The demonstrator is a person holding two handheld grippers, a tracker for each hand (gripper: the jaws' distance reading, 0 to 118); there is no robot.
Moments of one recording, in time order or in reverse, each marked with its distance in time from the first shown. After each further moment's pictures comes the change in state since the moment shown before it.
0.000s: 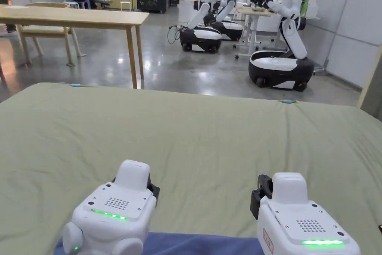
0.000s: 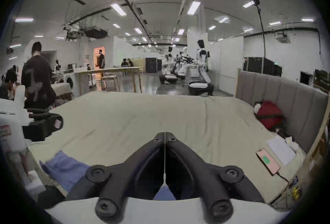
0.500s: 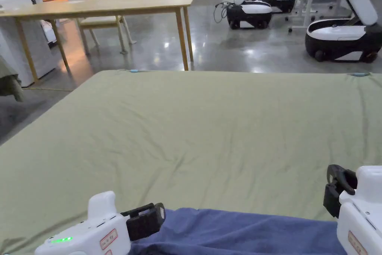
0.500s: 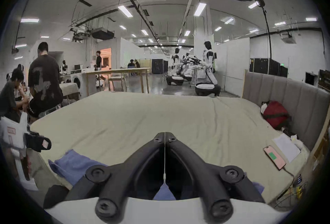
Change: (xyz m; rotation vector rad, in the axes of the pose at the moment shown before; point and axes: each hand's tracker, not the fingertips) left arm -0.190 -0.132 0.032 -0.232 -0.074 0.633; right arm -0.034 -0.013 0.014 -0.004 0.027 -0.030
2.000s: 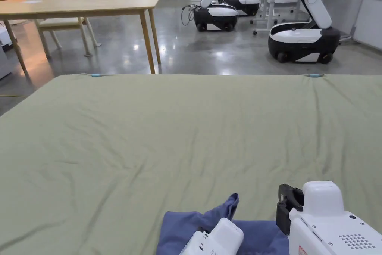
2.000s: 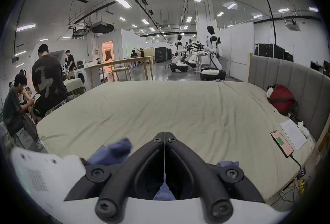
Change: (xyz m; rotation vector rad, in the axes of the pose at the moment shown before) left arm 0.264 -0.135 -0.102 -0.146 0.074 -1.076; right arm 0.030 -0.017 0.000 -0.111 0.044 -0.041
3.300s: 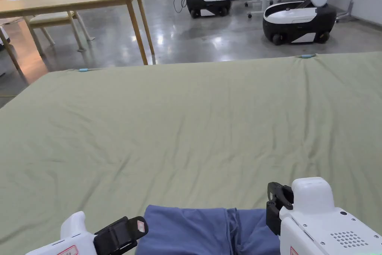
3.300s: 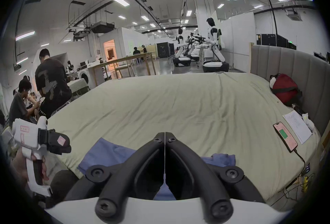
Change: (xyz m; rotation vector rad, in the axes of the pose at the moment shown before) left arm -0.183 -0.127 0.036 0.043 -0.409 1.244; right arm 0.030 -0.009 -0.003 -0.042 0.058 -0.039
